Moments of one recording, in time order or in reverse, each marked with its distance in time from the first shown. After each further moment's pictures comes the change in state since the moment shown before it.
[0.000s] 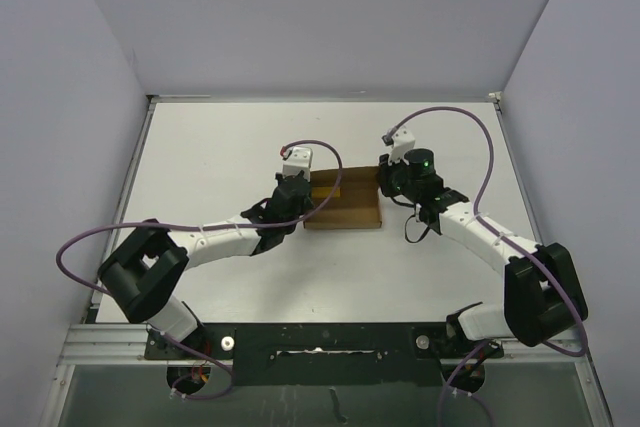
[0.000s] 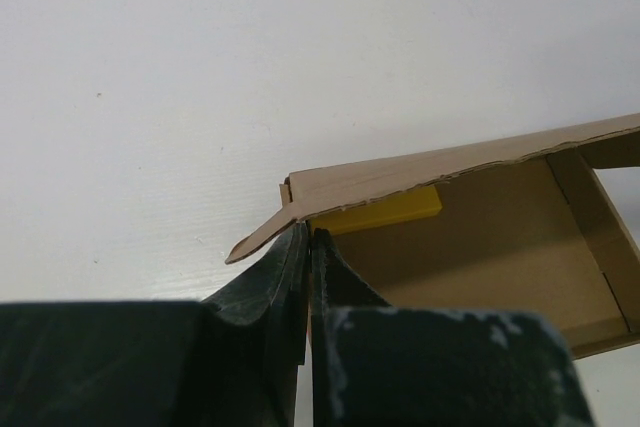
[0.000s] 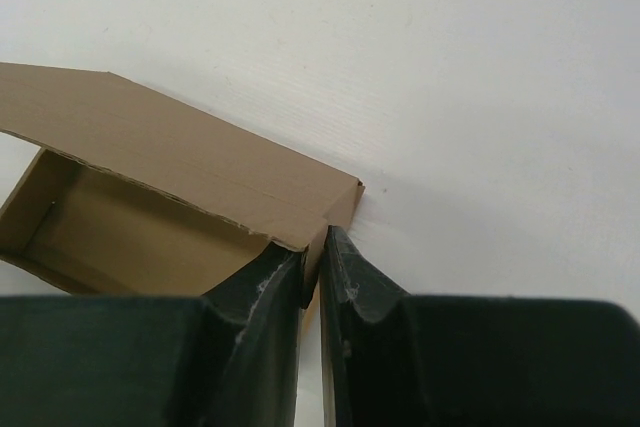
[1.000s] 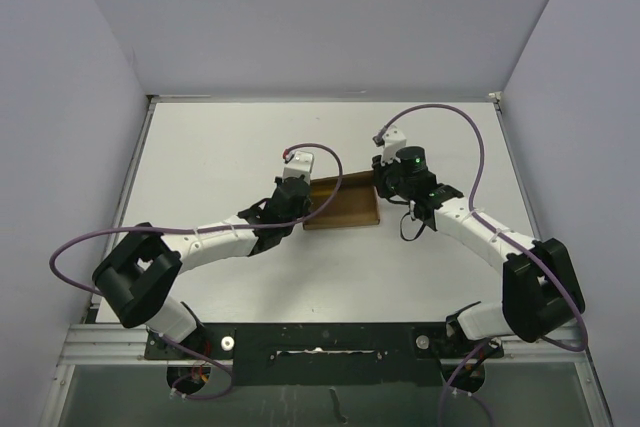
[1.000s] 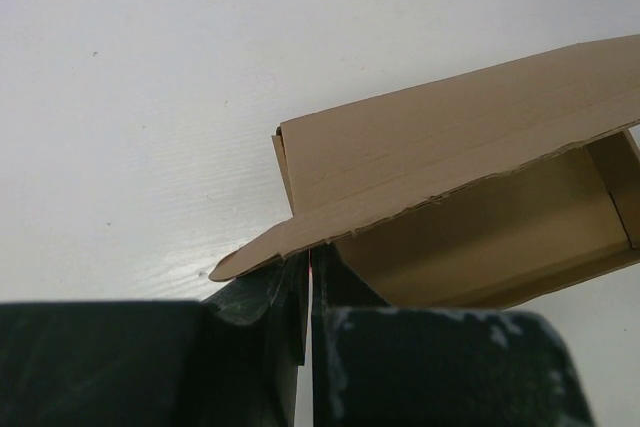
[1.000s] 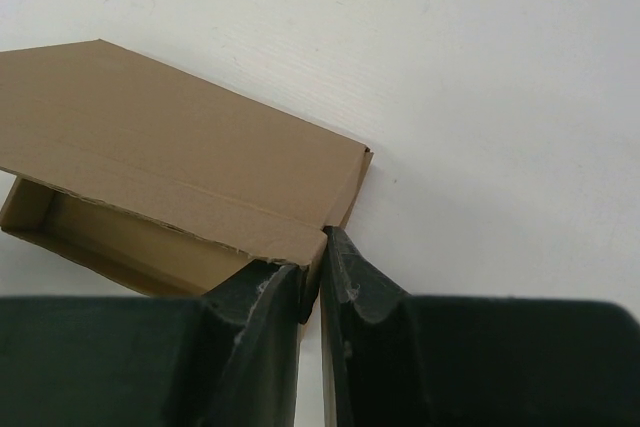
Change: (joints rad) left arm -0.002 -0.036 0.003 -0.143 0.039 0.007; right arm 0.043 0.027 0.060 -0.097 0.031 -0.025
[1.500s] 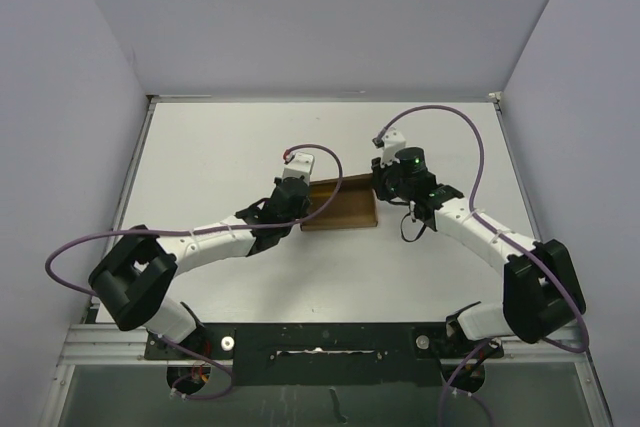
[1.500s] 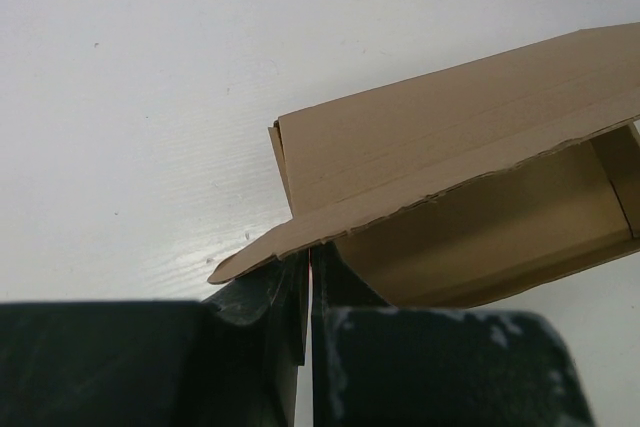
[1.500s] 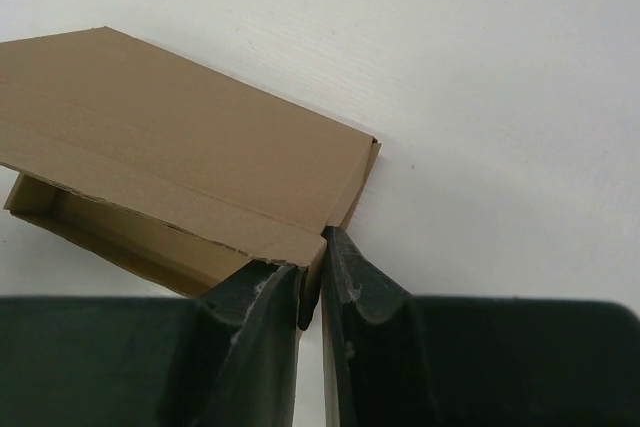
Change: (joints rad) left arm 0.000 -0.021 0.003 -0.051 0.020 0.016; right arm 0.003 -0.003 0.002 -0.034 -0.020 0.022
